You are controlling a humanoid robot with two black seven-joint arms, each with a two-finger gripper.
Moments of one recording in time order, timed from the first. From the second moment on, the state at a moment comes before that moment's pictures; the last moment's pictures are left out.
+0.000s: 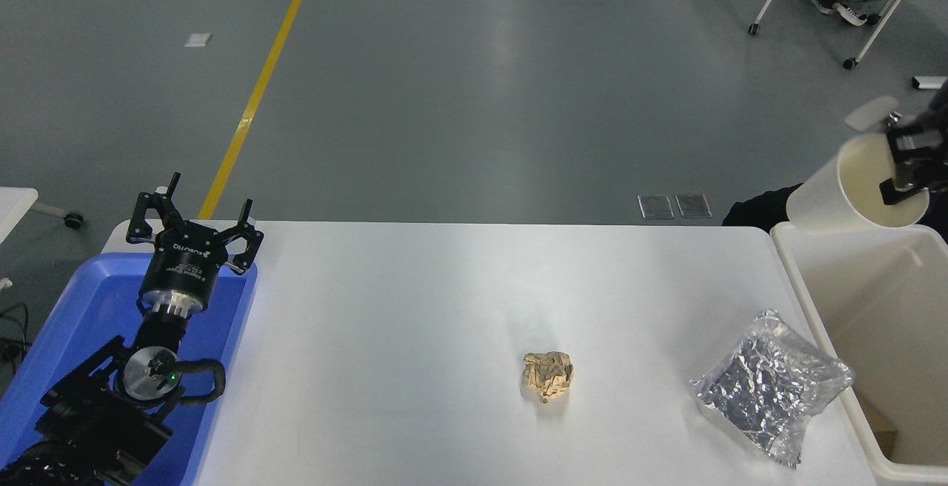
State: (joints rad) left arm -0.53 0.24 -0.98 -0.46 -0.11 -0.69 -0.40; right arm 2.50 -0.87 -1.50 1.34 -0.67 0.79 0.05
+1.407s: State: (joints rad) left arm -0.53 0.24 -0.98 -0.46 -0.11 -0.69 -0.40; right arm 0.70 -0.66 -0.21 0.32 -0.33 0.12 0.02
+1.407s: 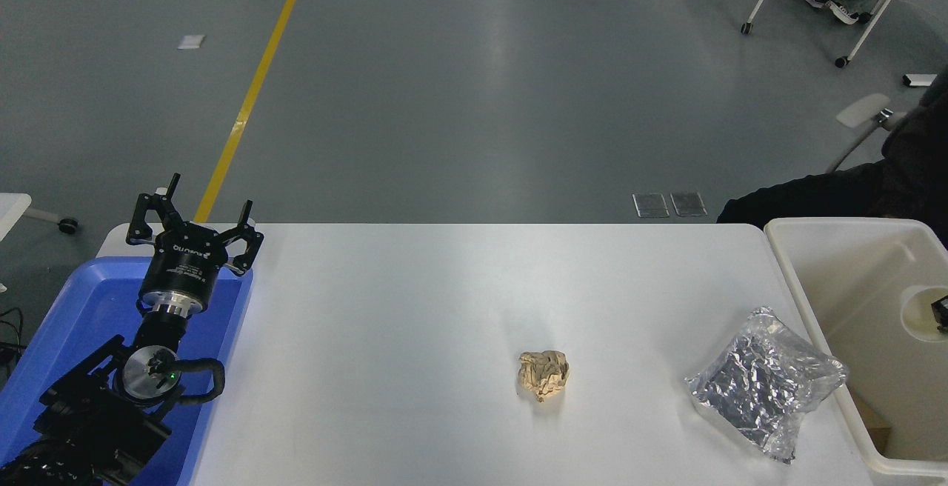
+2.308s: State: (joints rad) left arm -0.53 0.24 -0.98 -0.46 -0.11 -0.69 -0.40; right arm 0.70 -0.67 -0.20 0.31 -0.33 0.12 0.02
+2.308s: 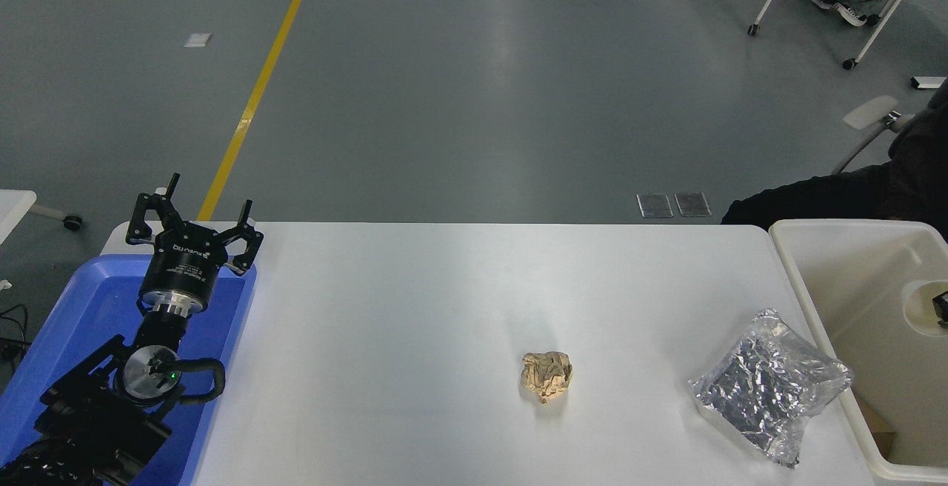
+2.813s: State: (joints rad) left arm -0.53 0.24 -0.98 -0.46 -0.11 -0.69 -0.40; right arm 0.71 -0.67 -0.20 0.31 -0.32 0.11 0.02
